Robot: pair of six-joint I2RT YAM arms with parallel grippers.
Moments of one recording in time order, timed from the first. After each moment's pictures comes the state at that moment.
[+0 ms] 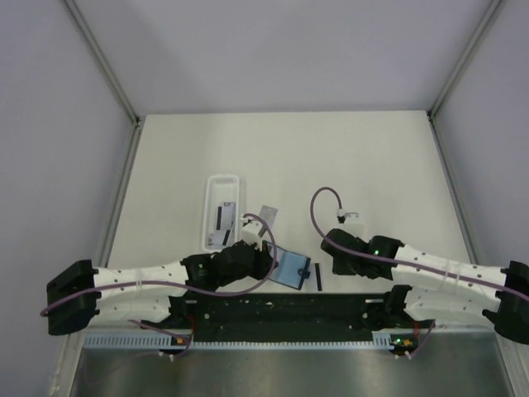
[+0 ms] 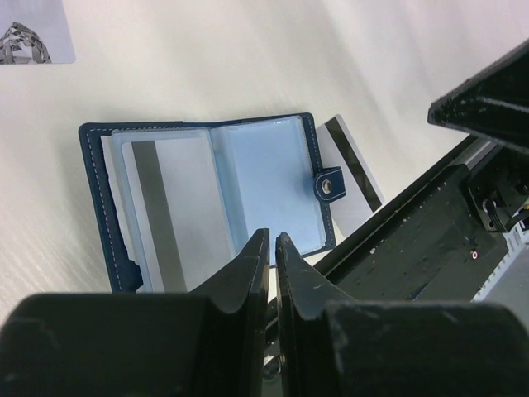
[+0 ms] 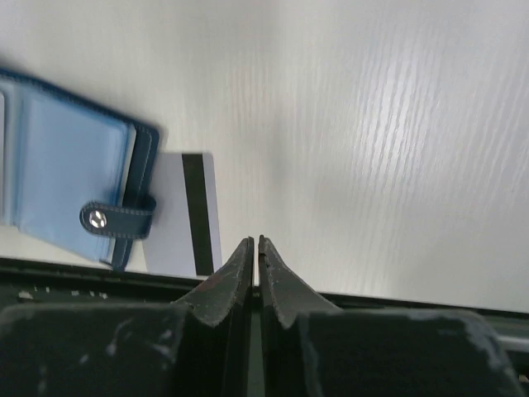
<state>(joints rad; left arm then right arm) -1.20 1.02 0.41 0.04 -0.25 -0.74 1.09 0.99 0.62 -0.81 0.38 1.03</state>
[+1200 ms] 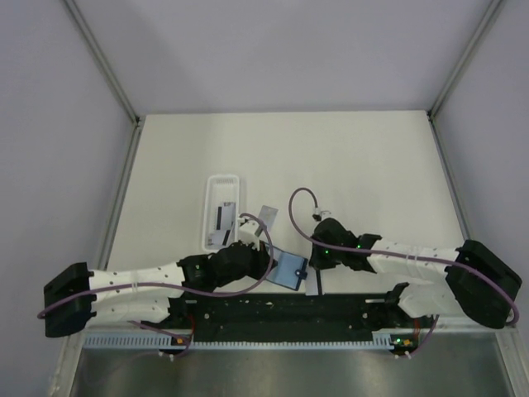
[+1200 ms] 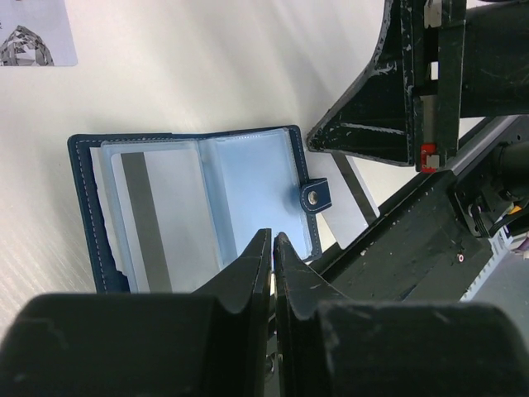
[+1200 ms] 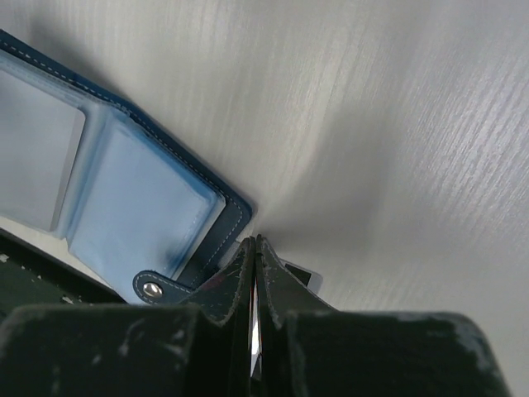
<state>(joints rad) -1.20 0.98 0.40 0.05 -0.26 -0.76 0.90 1.26 0.49 -0.20 0.04 0.71</state>
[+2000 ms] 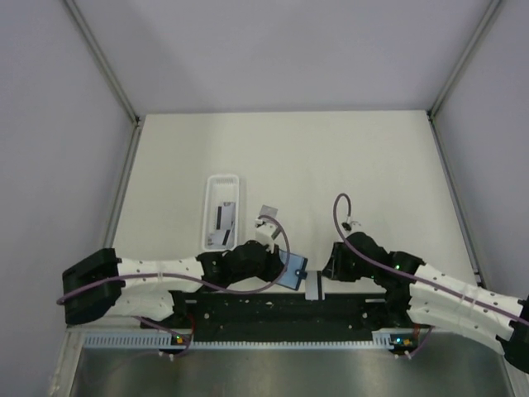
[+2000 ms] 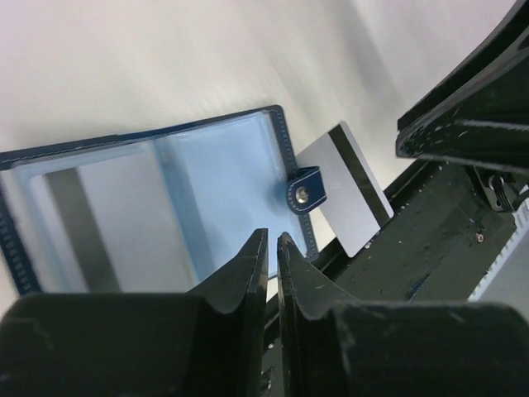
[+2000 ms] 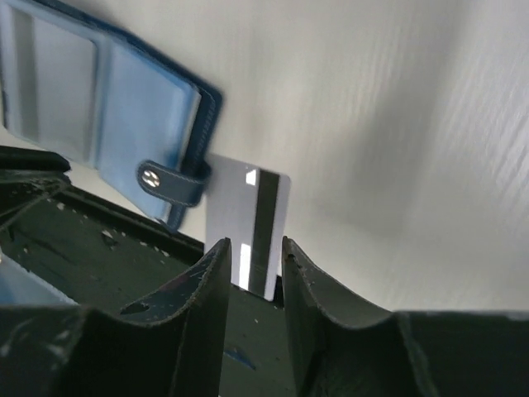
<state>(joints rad) -1.20 1.16 0.44 0.12 -0.17 -0.71 0.92 0.73 0.38 -0.48 0.07 0.90</state>
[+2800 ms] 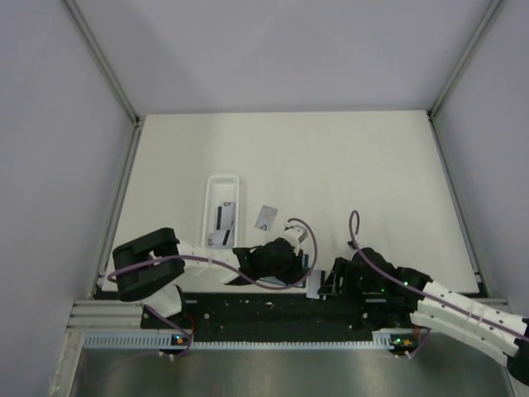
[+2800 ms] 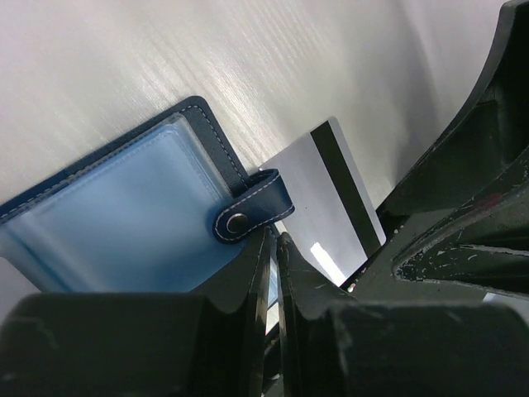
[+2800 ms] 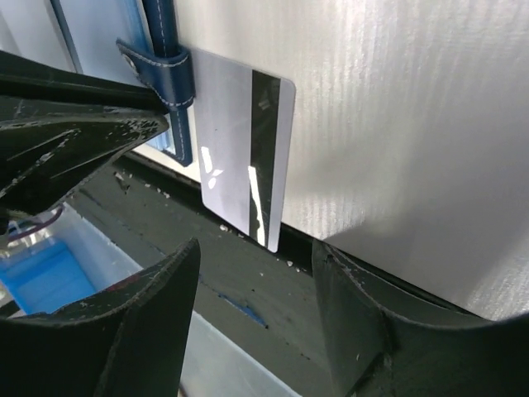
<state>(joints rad) -1.21 1.58 0.60 0.29 -0.01 -0.71 0.93 0.50 0.14 -0.50 -0.16 1.14</state>
